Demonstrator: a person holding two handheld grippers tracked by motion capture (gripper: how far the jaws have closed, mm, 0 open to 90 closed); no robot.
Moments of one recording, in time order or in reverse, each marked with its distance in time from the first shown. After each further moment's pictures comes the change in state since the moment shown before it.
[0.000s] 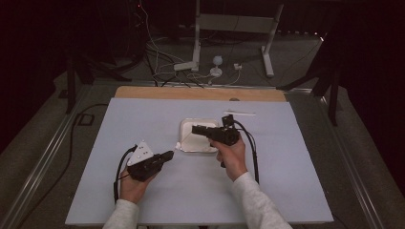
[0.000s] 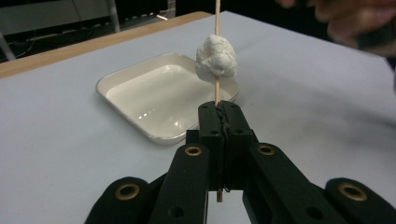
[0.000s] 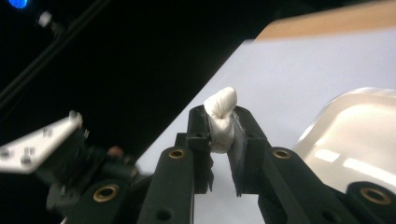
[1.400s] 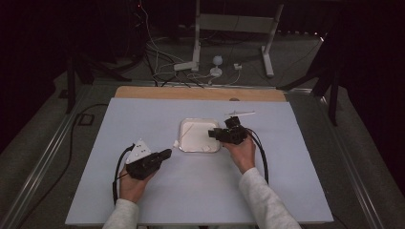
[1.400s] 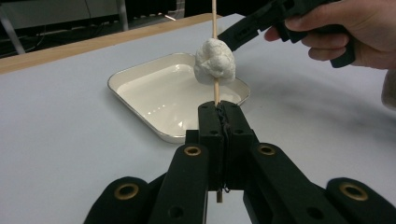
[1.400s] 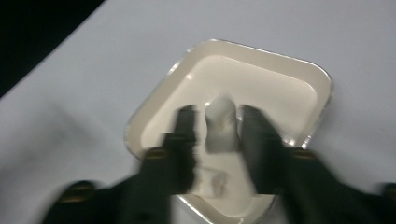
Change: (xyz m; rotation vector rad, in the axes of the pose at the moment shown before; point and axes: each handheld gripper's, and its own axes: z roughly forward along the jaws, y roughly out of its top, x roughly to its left) left arm 0.004 -0.001 0.001 -0.029 0.008 -0.048; right arm -0.048 -0.010 0.006 0.227 -0.409 -0.153
